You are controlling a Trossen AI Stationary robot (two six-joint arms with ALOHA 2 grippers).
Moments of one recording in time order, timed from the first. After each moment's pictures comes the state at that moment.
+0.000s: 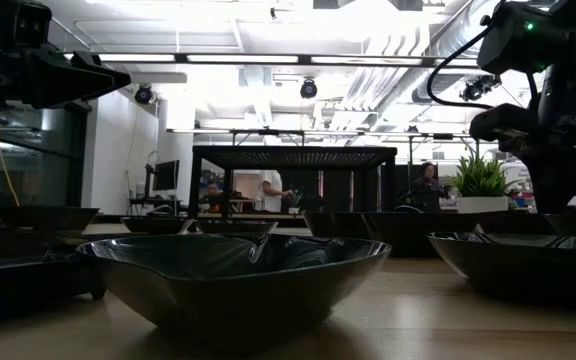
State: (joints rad) left arm -0.03 0.01 0.01 0.01 0.01 0.44; right arm 0.05 1.01 0.48 -0.74 0.02 1.56
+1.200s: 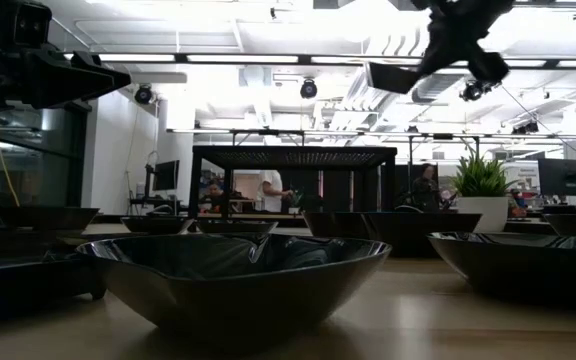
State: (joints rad) left arm -0.03 0.01 0.01 0.01 0.01 0.44; right arm -0.45 1.02 1.07 -0.78 -0.05 0.90
